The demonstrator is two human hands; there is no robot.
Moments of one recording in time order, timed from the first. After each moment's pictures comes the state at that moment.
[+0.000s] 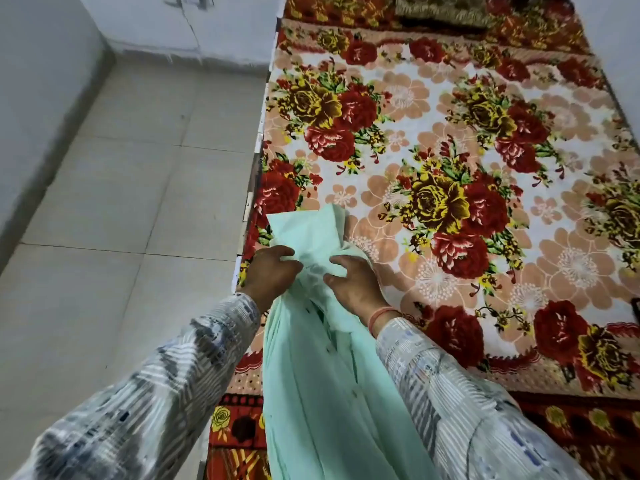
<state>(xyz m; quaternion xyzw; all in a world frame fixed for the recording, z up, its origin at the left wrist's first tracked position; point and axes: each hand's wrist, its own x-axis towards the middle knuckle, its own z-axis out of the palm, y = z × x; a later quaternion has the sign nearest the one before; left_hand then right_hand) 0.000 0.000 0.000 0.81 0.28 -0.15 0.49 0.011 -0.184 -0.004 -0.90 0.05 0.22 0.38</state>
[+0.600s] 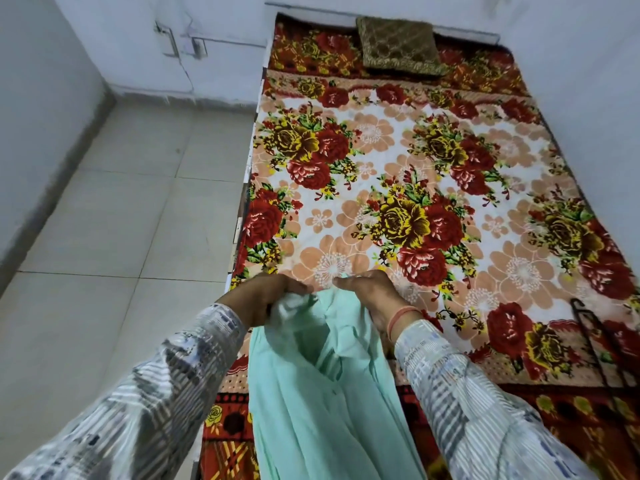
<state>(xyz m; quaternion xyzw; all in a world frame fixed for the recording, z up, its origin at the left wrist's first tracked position) -0.015 -0.021 0.057 0.58 0.35 -0.40 0.61 0.006 -0.239 0.048 -0.73 0.26 0.26 0.57</state>
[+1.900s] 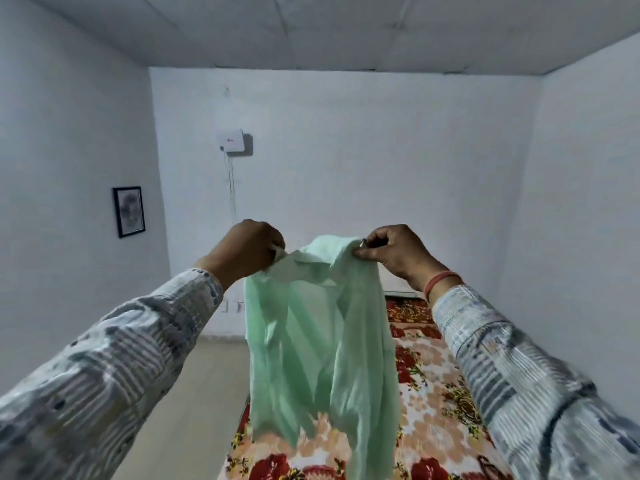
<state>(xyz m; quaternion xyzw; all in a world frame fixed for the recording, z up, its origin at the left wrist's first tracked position) -0.355 -0.156 0.740 0.94 -0.10 0.30 0.09 -0.291 -0.454 0.725 -0.82 -0.21 -0.16 0.50</state>
